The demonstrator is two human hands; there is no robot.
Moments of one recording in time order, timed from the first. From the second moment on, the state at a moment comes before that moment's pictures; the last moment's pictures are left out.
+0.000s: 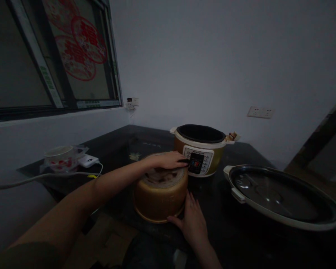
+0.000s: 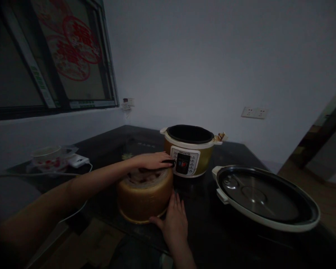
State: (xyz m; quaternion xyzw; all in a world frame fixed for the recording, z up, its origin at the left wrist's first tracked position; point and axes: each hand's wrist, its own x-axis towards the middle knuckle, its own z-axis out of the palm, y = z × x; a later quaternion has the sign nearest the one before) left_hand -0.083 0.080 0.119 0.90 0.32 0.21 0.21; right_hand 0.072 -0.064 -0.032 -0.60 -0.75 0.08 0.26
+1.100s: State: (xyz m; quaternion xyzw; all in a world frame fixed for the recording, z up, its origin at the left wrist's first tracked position) left_hand -0.068 0.026 0.133 0.97 0.23 0.04 0.03; right_hand 0.073 -0.065 -0.029 -0.61 -0.76 0.07 0.23
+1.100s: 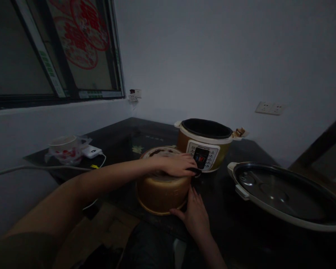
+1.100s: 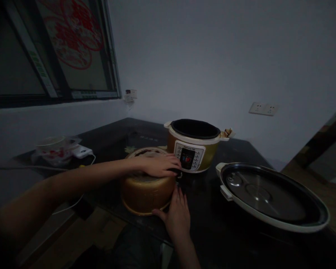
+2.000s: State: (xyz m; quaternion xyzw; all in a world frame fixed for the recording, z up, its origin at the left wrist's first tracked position) left_hand -0.094 0.009 0.137 0.95 0.31 0.00 0.07; right_hand 0.072 -0.064 -0.031 -0.60 -0.75 0.08 0.24
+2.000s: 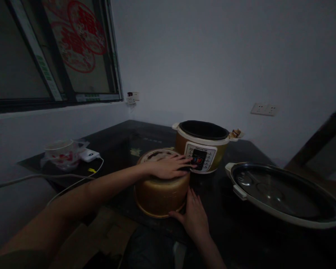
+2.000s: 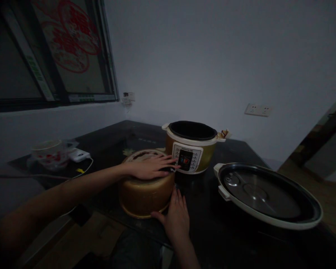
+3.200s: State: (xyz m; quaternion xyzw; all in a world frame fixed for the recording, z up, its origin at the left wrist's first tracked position) left_hand -0.142 -0.024 0.128 0.90 0.41 0.08 0.05; right_hand 0.074 -0.064 -0.031 -0.60 -0.76 0.08 0.24
